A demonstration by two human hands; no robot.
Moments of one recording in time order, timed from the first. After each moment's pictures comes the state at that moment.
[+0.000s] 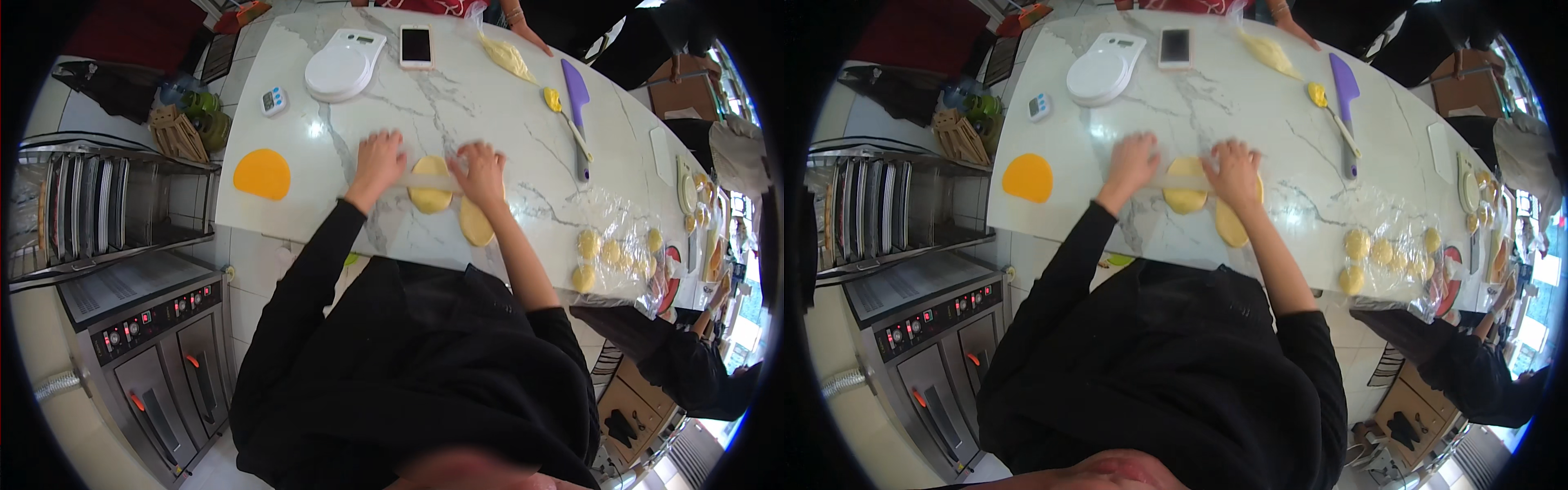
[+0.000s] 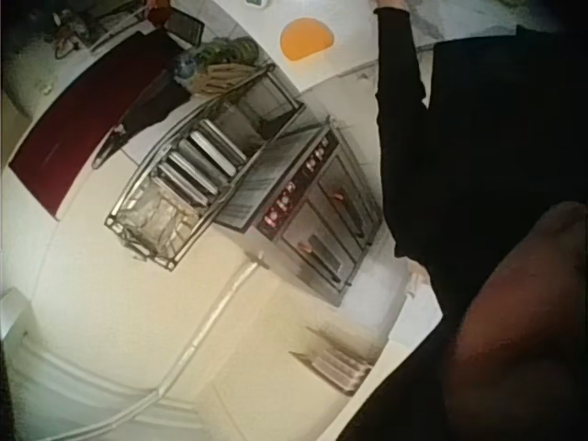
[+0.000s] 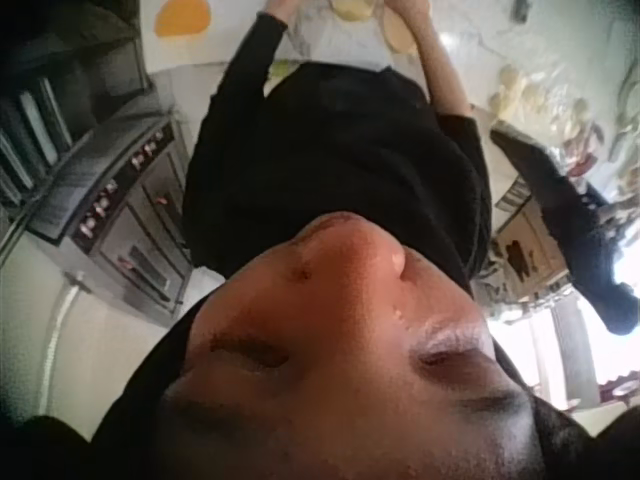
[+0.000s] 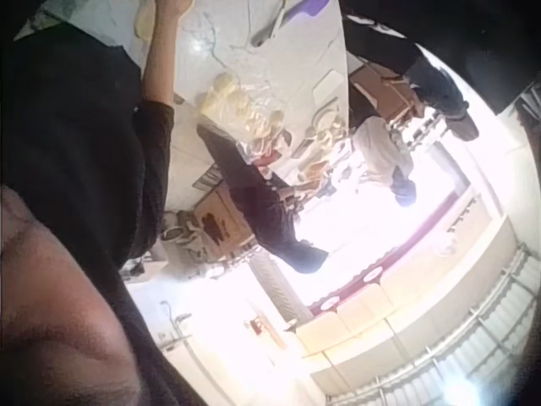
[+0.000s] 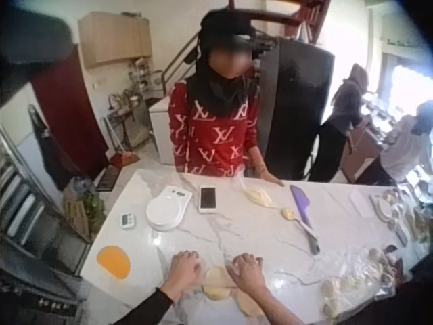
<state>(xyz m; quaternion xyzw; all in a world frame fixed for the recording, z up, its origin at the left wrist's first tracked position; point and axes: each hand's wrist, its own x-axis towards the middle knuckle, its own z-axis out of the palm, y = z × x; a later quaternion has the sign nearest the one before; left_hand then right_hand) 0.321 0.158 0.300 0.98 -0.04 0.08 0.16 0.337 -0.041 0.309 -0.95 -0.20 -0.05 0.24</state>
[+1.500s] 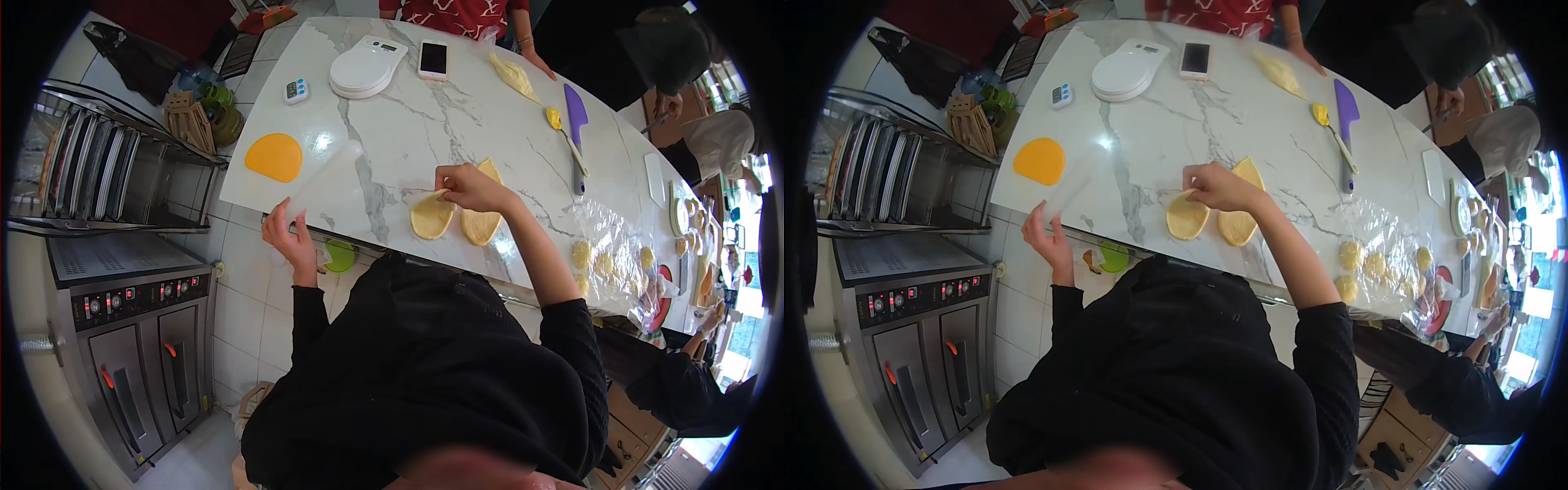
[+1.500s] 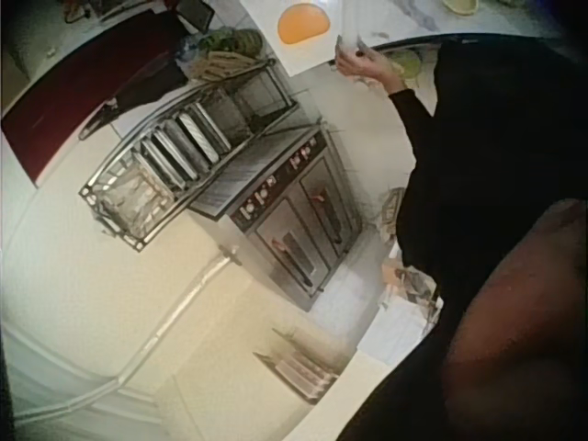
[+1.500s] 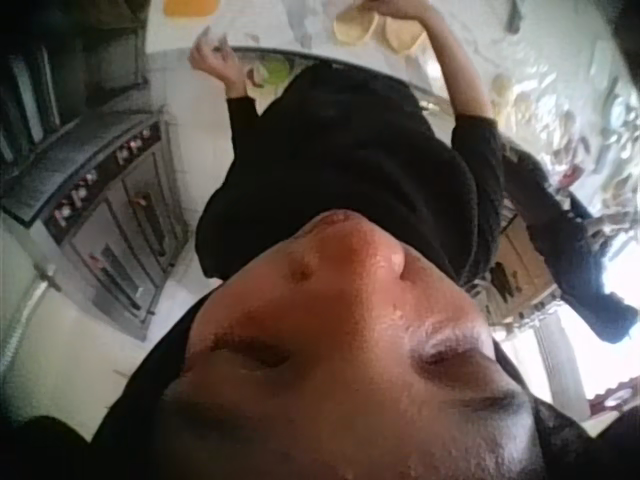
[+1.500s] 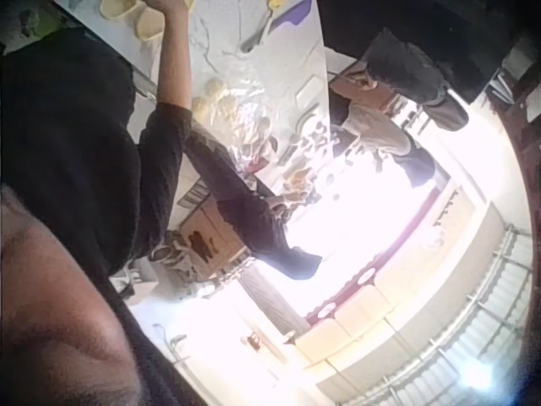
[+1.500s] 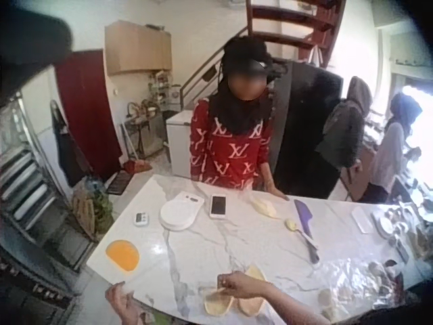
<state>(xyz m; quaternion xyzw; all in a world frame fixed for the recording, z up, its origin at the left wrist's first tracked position) 0.136 0.225 0.319 0.85 0.21 0.44 0.18 0.326 -0.031 0.379 -0.77 -0.45 0.28 0.36</state>
